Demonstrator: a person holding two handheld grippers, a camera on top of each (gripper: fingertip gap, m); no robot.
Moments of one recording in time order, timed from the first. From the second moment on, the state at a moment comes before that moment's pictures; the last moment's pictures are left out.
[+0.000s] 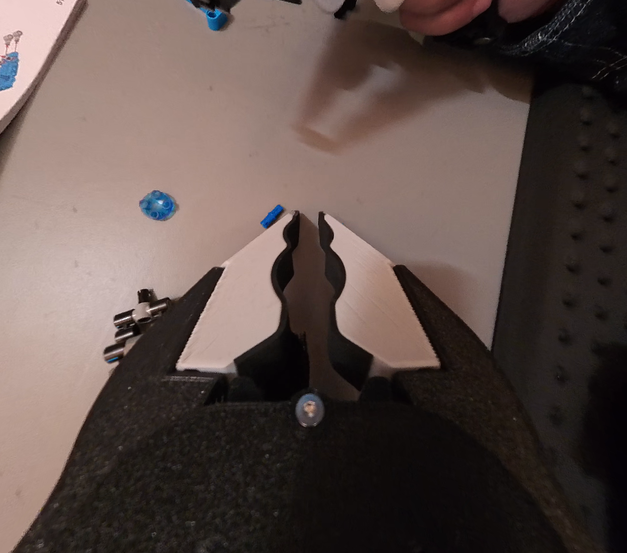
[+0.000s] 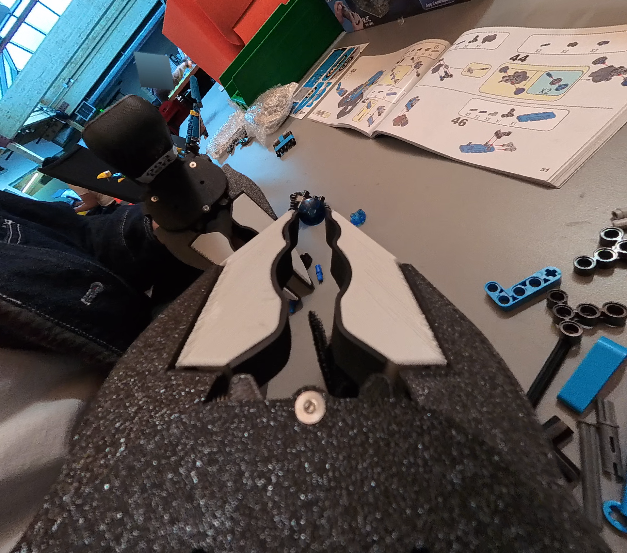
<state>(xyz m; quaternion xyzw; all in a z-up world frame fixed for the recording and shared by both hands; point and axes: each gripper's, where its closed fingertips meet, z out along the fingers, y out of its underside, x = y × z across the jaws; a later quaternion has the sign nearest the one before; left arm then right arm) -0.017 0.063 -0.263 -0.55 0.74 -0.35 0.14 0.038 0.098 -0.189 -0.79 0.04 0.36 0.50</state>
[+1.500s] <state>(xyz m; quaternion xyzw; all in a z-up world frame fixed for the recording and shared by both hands) -0.027 0.085 -0.156 -0.47 0.72 -0.31 0.40 -0.031 0.089 -0.153 -0.67 0.02 0.59 0.45</state>
